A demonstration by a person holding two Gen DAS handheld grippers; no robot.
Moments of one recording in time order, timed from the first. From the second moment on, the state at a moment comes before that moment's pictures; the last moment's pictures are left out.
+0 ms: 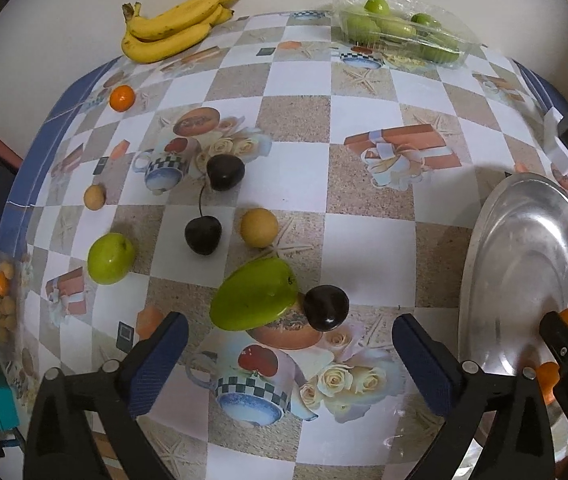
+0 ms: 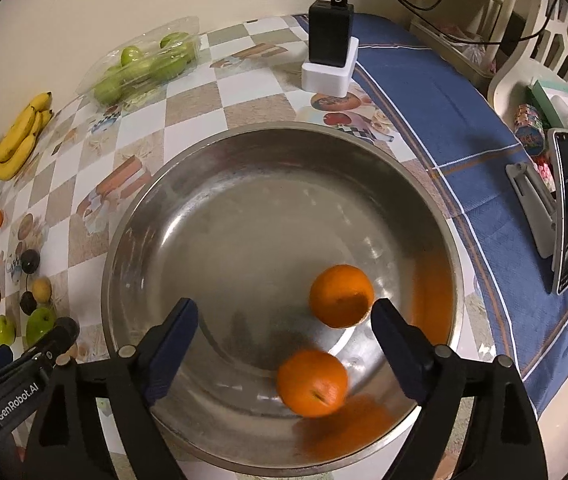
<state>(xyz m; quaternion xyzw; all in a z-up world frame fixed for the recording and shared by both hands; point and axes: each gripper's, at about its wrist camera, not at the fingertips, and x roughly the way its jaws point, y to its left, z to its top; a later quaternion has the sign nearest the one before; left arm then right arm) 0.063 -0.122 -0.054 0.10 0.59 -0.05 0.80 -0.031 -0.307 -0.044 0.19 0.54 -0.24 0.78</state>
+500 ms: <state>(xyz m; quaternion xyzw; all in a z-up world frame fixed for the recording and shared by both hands) 0.067 -0.113 -0.045 0.12 0.55 -0.05 0.82 -0.031 -0.303 -0.036 0.19 0.52 -0.22 0.81</state>
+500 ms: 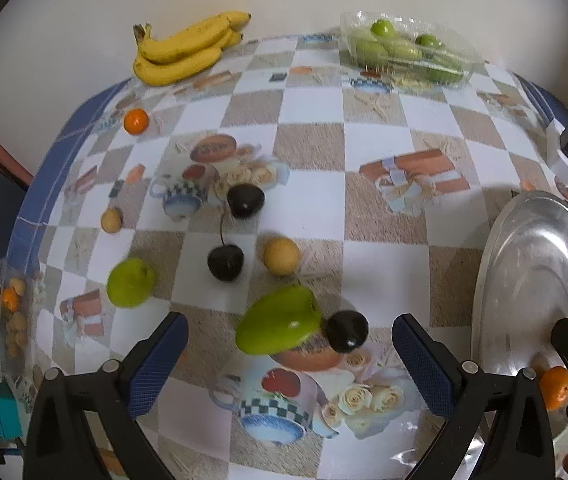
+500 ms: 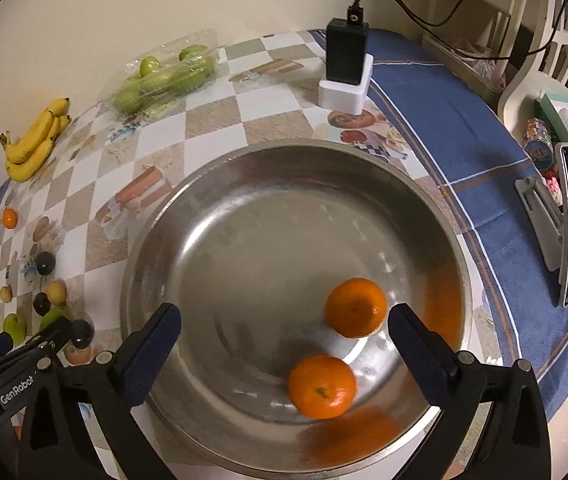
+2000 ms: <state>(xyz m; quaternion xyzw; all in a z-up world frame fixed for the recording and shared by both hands) 0.115 0.073 -0.031 -0.01 0.55 0.07 0.83 0.031 -0.156 -0.032 0.13 0.53 -0.07 0.84</state>
